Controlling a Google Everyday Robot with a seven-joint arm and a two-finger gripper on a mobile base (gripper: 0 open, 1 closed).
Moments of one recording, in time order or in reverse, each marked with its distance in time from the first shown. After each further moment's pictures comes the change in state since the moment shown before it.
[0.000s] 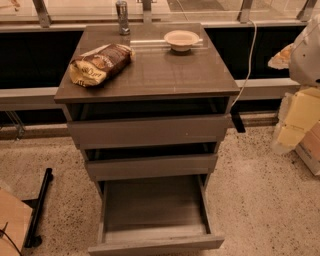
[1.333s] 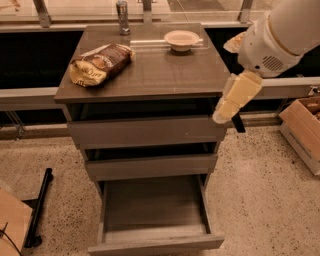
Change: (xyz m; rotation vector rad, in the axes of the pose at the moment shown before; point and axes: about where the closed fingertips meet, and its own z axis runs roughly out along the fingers) arm -0.086 -0.055 0.040 0.075 -0.294 -0.014
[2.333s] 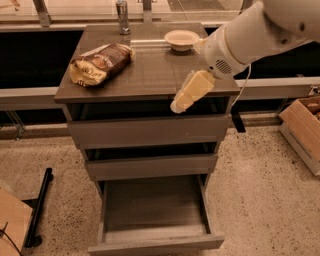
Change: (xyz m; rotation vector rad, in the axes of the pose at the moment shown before) arm -0.053 -0.023 0.066 0.017 -0.180 0.099
